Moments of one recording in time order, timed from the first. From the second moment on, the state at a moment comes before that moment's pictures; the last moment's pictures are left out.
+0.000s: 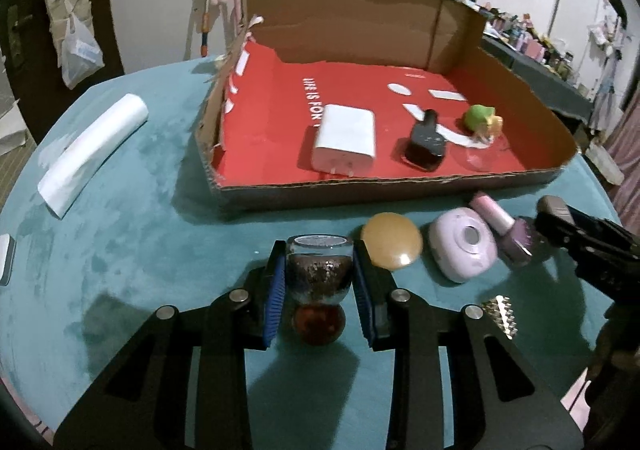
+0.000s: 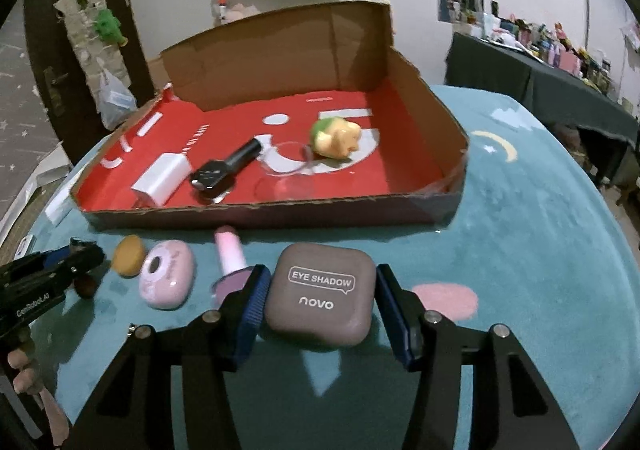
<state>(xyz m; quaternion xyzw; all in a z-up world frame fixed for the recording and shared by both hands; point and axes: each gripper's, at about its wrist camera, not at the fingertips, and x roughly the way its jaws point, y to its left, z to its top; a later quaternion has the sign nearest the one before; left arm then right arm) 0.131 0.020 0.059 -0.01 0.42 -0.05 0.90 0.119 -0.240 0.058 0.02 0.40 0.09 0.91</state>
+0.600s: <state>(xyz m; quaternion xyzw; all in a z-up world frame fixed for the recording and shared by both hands) 0.127 0.014 0.077 -0.01 0.40 -0.07 0.91 0.117 -0.230 0.072 0.02 0.39 0.12 0.91</state>
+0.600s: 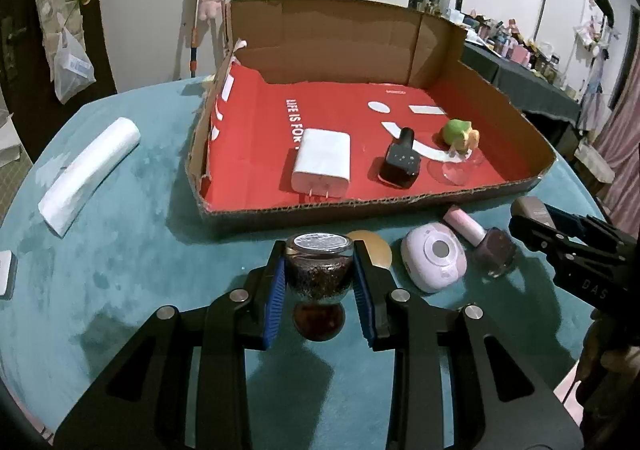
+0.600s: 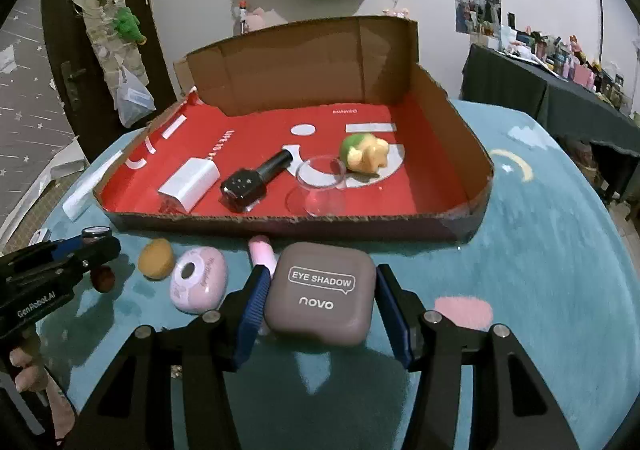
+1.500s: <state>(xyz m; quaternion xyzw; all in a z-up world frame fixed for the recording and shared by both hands) 0.283 -0.044 0.111 0.07 0.46 -0.16 0.87 0.294 -0.219 0.094 -0.01 0.44 0.17 0.88</state>
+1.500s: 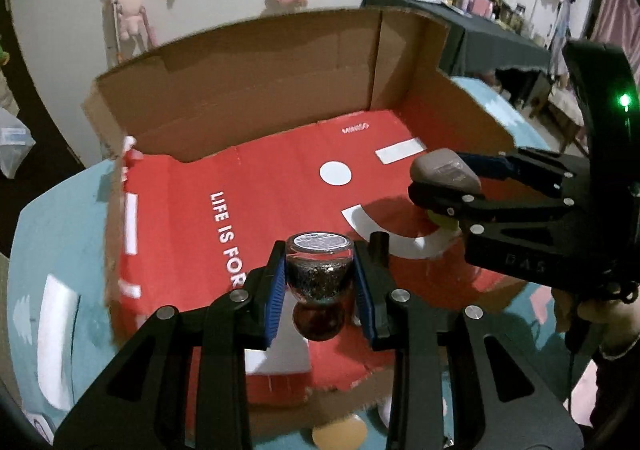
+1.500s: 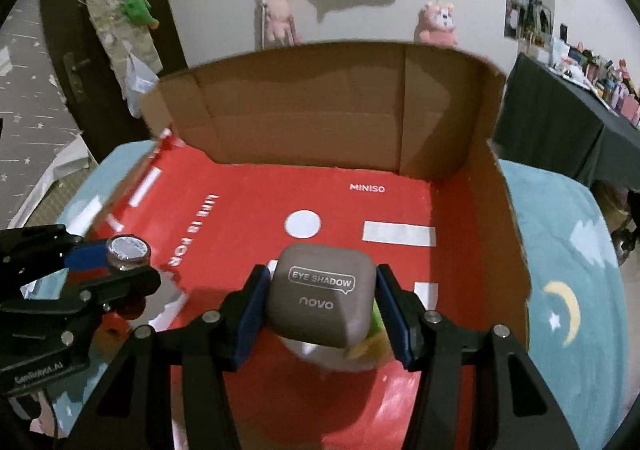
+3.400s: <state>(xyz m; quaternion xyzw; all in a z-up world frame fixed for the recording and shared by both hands) 0.363 -0.052 0.052 0.06 0.53 -0.16 0.83 0.341 -0.164 0.039 -0.09 0.53 0.17 0.83</state>
